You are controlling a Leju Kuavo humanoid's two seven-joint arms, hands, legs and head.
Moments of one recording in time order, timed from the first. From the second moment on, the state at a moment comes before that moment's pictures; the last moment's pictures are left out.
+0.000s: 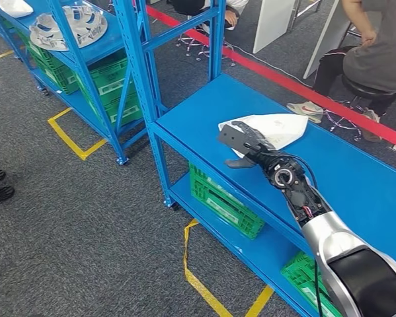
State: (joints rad) left arm -0.26 0.08 1.44 -0.16 -1.37 -0.09 -0.17; right arm -0.62 -0.19 0.32 -0.93 0.56 0.14 0.01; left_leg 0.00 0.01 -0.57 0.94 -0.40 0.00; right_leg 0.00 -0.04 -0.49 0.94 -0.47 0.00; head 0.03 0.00
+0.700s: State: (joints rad) left arm -0.26 0.08 1.44 -0.16 -1.36 -0.09 -0.17; right arm -0.69 -0.20 0.32 -0.82 0.74 0.08 0.01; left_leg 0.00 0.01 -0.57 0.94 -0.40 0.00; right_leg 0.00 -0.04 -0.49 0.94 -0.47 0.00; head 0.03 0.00
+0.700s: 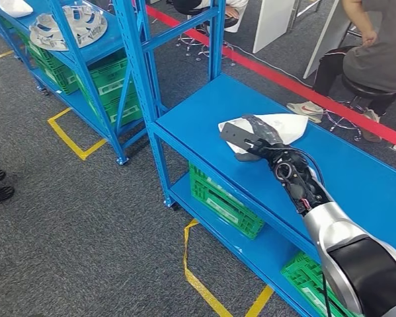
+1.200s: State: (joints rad) left arm -0.26 0.08 1.44 -0.16 -1.36 -0.09 -0.17; right arm -0.75 -0.20 0.32 -0.70 0.74 0.08 -0.01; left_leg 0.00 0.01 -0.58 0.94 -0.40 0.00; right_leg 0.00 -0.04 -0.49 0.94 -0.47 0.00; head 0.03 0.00
